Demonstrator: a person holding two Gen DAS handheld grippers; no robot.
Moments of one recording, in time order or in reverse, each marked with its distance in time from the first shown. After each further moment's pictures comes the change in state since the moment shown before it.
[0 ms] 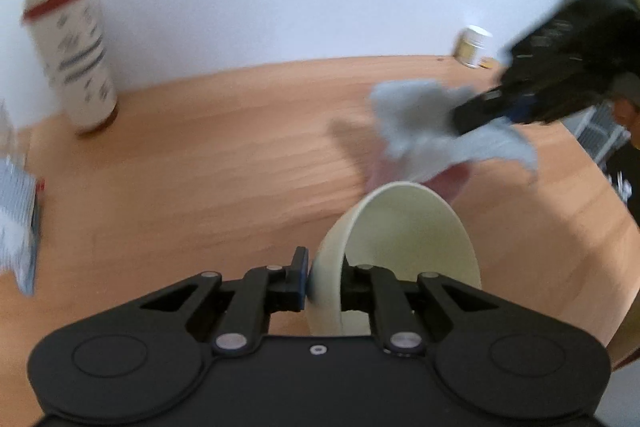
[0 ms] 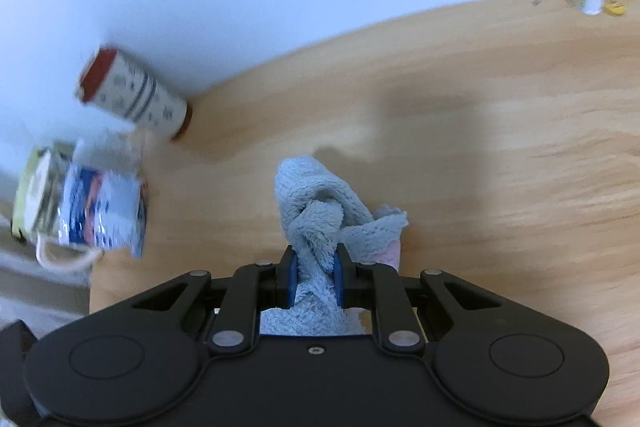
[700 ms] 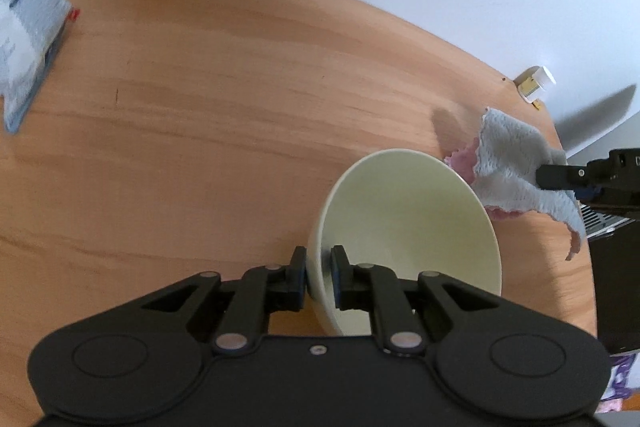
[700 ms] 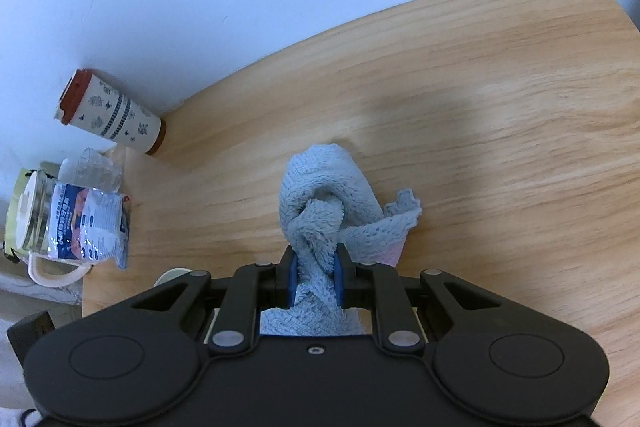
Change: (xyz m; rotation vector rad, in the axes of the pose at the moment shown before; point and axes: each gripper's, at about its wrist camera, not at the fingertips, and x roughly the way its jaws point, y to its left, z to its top) left arm 0.016 0.067 -0.006 -0.353 0.155 -0.095; right arm -0.007 -0.024 -0.013 0.026 0.018 -0.027
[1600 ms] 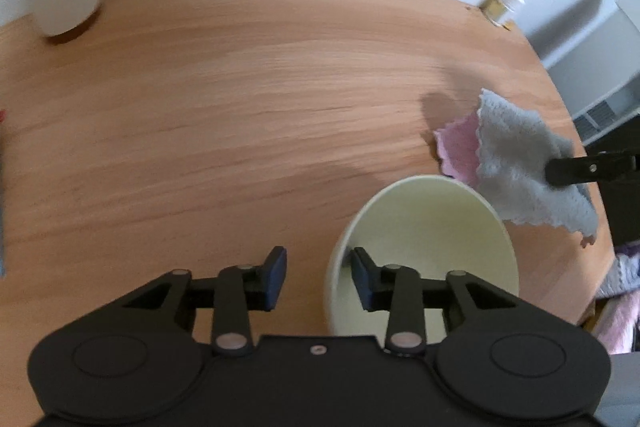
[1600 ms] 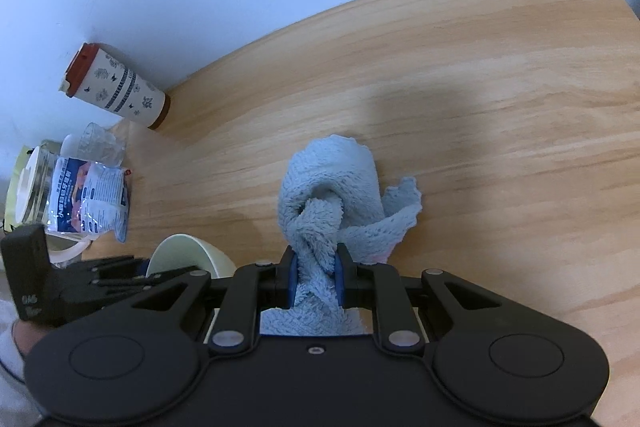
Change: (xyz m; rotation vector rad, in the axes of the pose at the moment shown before) left arm 0.021 -0.023 0.055 0.332 0.205 -0.039; right arm -0.008 -0.004 -0.019 0.004 0.034 -0.003
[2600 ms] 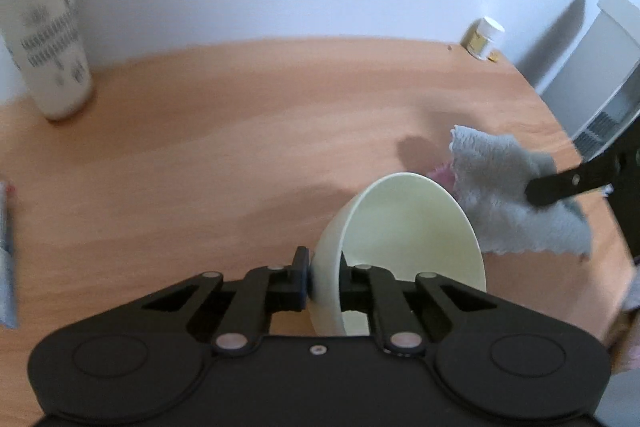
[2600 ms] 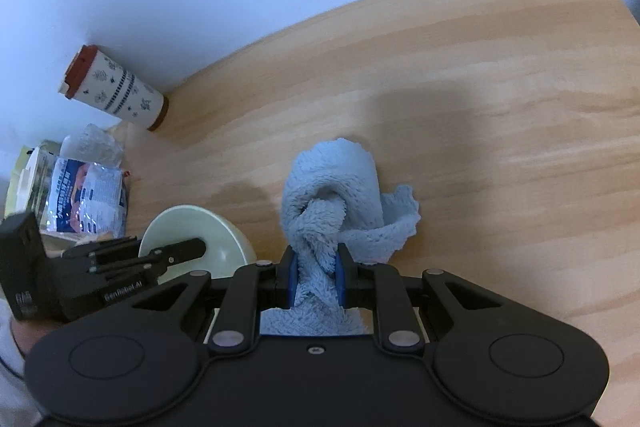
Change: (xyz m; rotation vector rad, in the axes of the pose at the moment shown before) left arm -0.024 -0.029 -0.012 0.060 -0.263 0.159; right arm 0.000 0.005 0.009 -0.027 -0.016 0.009
